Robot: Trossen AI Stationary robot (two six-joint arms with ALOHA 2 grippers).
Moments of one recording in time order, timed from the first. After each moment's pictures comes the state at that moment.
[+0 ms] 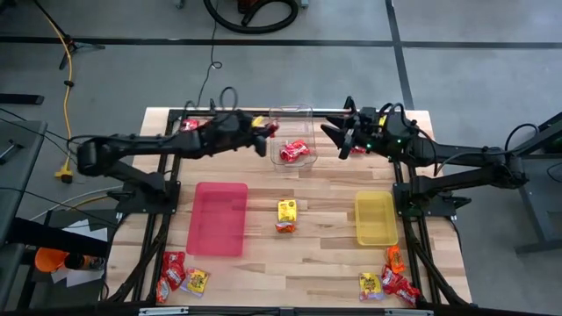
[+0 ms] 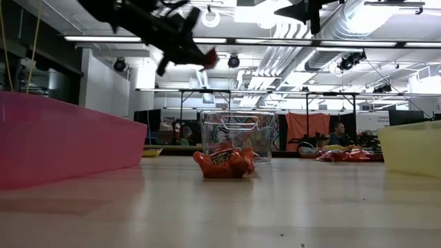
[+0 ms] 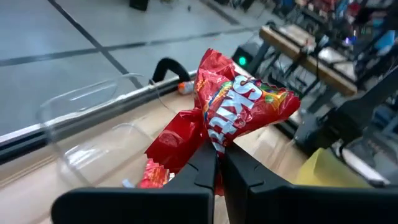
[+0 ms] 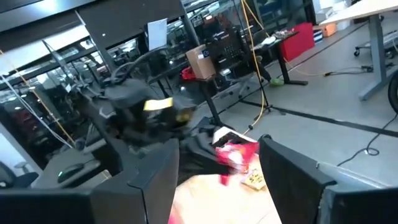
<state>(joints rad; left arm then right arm) 0.32 1.37 0.88 0.16 -0.17 -0.47 -0.19 0.98 0.82 0.18 0.23 0.40</state>
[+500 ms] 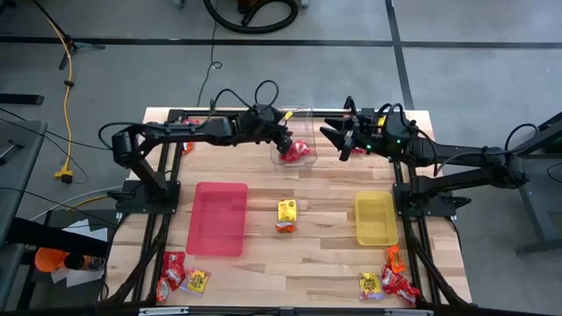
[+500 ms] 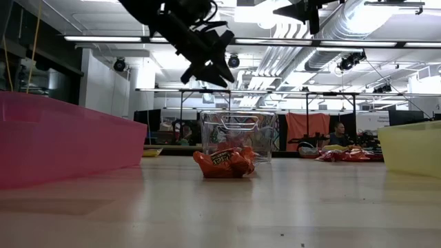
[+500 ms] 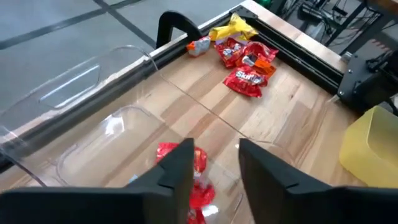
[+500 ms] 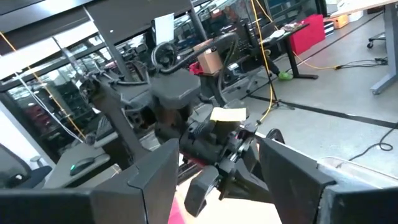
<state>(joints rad) 0.34 1.66 1.23 -0.14 -0.13 -0.35 -0.19 0.98 0.82 0.18 0.19 0.41</state>
